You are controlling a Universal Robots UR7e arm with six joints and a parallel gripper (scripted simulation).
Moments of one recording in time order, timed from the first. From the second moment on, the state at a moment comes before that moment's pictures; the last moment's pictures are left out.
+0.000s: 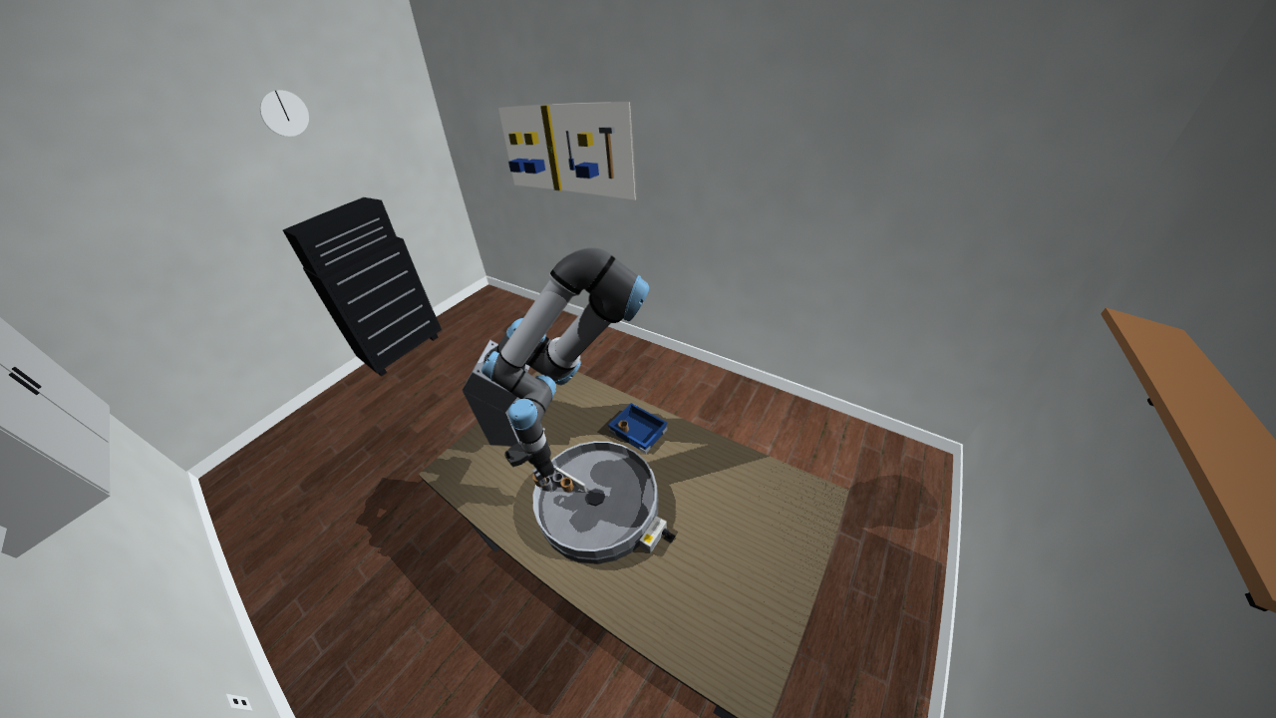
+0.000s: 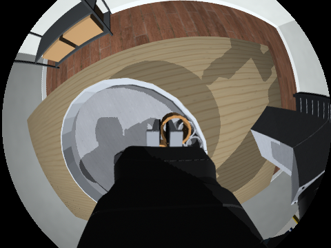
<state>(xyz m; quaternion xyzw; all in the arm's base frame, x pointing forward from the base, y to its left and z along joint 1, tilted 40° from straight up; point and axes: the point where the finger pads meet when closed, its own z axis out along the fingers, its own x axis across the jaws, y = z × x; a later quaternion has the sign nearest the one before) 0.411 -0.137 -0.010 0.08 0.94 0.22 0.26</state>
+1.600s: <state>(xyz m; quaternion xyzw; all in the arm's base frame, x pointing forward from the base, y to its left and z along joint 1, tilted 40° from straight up) 0.422 0.003 0.063 0.08 0.94 0.22 0.27</state>
